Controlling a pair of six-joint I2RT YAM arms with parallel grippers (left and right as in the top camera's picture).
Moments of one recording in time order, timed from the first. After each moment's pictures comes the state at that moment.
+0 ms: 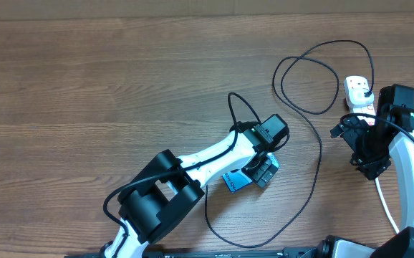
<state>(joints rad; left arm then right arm) -0.91 2.08 1.44 -0.78 0.04 -0.19 -0.28 1.42 1.11 -1.14 -0.07 0.67</state>
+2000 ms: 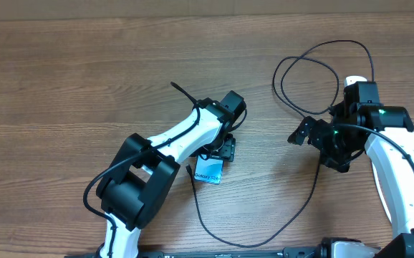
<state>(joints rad) -0.67 2.06 1.40 -0.93 0.02 -0.54 -0.06 1.42 1.11 -1.16 -0.35 0.43</state>
